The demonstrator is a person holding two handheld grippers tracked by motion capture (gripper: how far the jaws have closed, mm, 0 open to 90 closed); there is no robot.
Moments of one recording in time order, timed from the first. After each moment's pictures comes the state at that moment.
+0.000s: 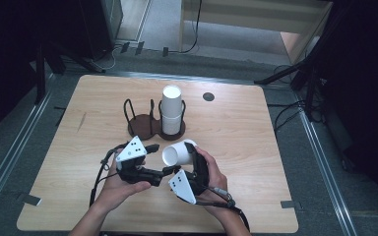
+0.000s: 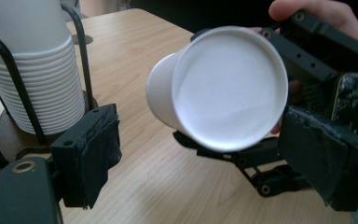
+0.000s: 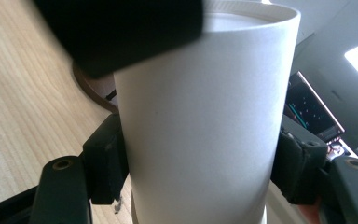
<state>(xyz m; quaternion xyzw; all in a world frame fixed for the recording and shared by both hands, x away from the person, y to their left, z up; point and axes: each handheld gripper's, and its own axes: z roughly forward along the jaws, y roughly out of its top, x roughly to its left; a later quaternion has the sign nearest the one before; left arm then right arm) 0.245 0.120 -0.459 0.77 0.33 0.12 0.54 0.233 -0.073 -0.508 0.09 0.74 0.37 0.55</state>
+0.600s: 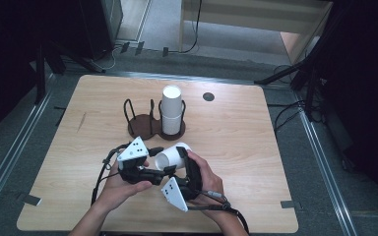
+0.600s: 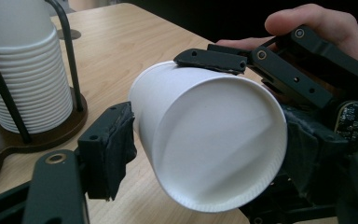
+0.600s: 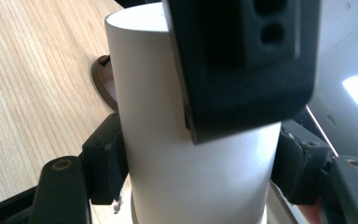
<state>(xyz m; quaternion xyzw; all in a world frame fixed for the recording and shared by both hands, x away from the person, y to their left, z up) 0.246 0.117 -0.462 0.77 0.32 0.10 0.54 0.223 -0.060 -0.516 0.04 0.75 0.36 0.56</state>
